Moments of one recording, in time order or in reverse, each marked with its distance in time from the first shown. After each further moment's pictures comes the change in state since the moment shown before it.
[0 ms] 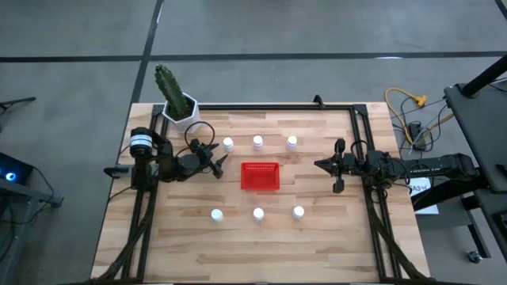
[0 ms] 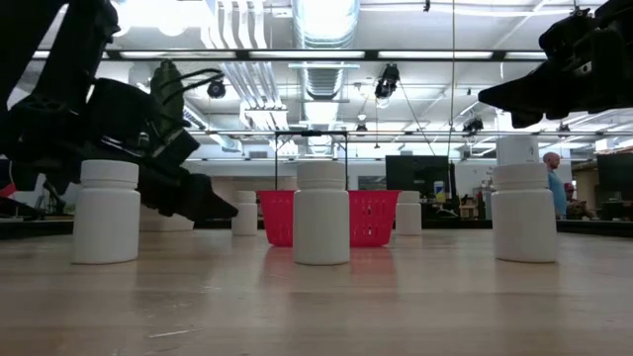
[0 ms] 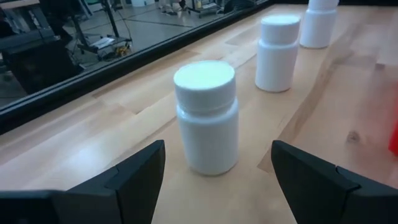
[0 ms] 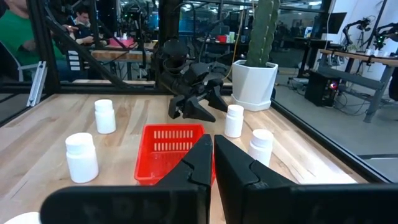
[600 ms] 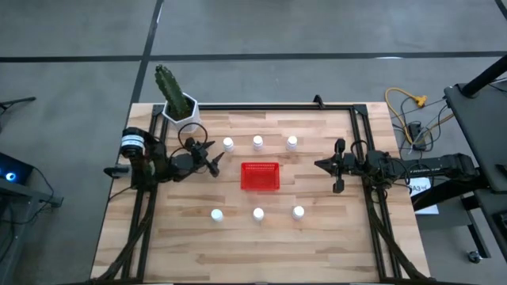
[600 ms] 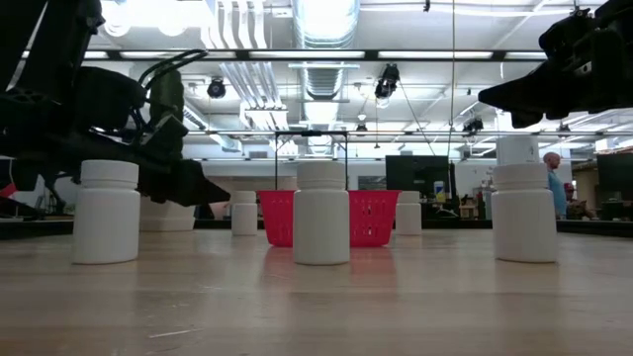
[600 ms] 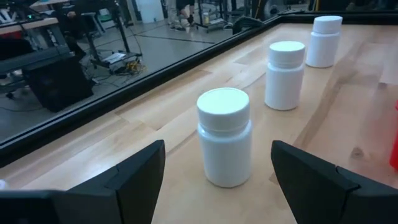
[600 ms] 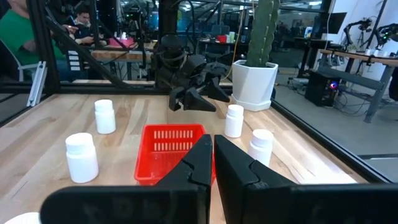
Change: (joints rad) left arm -0.015 -0.090 -0.062 0.043 -0.047 0.045; right arm 0.000 0.000 0.000 0.000 0.000 0.000
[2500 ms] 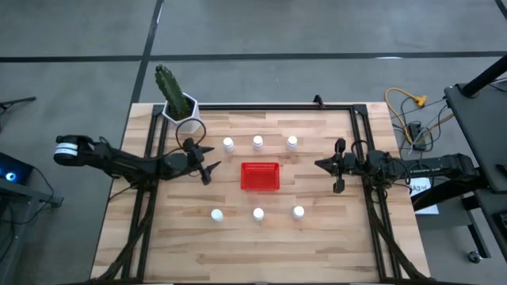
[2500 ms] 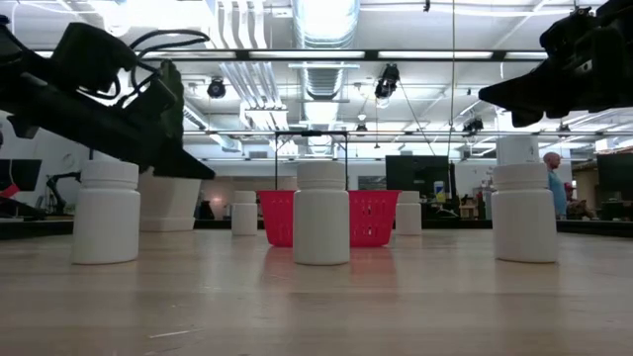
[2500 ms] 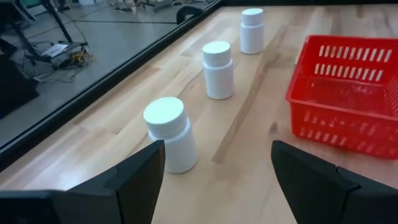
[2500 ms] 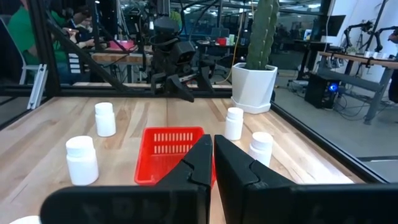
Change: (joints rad) left arm -0.082 -0.707 0.020 -0.847 0.135 0.002; right arm 0.000 -0.008 0.000 0.000 0.000 0.000
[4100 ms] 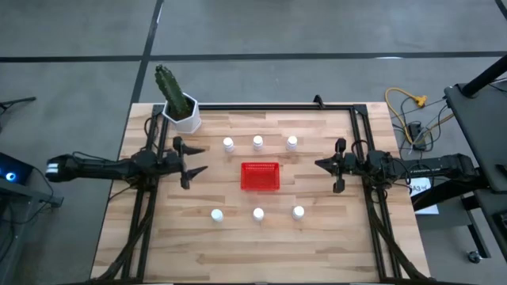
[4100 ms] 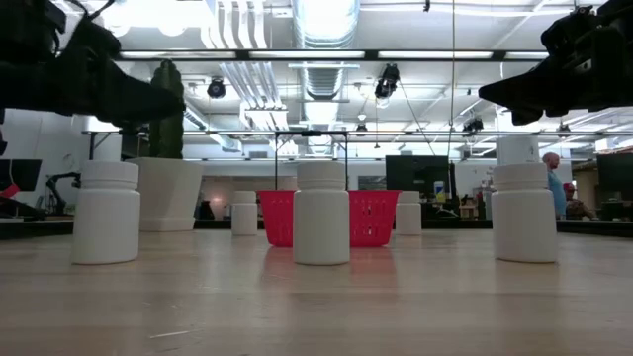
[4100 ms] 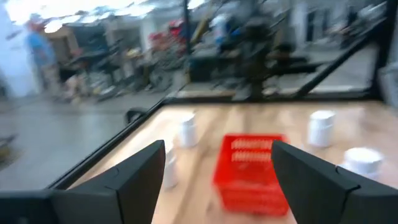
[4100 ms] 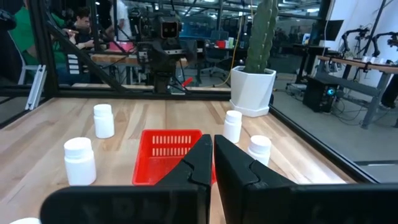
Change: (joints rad) left arm -0.020 -0.731 -0.081 -0.372 0.242 0.133; right arm 0.000 -0.006 0.000 0.009 0.002 -0.016
